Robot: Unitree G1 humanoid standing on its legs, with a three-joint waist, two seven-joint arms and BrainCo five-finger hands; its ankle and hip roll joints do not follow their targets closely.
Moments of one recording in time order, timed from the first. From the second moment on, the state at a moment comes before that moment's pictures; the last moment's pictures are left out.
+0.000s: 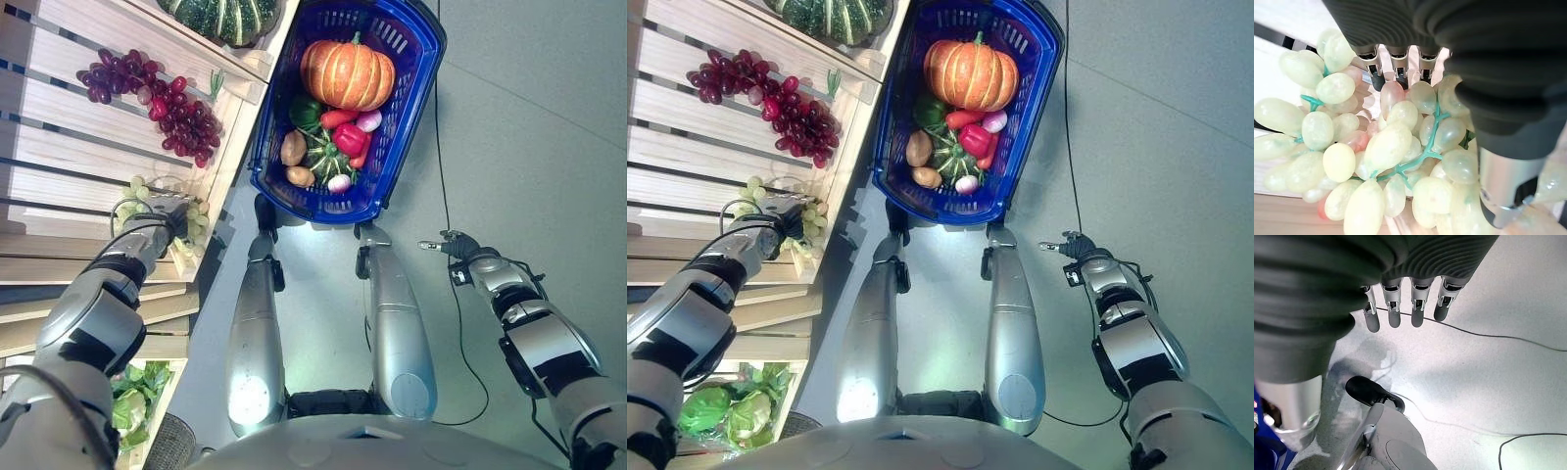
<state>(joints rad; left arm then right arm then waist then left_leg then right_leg) -0.80 0.66 -0.75 1.20 0.67 -0.04 0.01 -0.65 -0.49 0.37 1.25 0.18 0.09 0.04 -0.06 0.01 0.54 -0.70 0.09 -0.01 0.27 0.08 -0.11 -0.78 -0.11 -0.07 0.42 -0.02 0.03</state>
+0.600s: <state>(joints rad) -0.85 0.63 -0.76 1.25 0.73 0.04 -0.14 -0.68 -0.49 0.41 1.25 0.18 0.09 0.03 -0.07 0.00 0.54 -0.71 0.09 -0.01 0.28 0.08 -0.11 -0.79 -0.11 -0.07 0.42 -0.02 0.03</state>
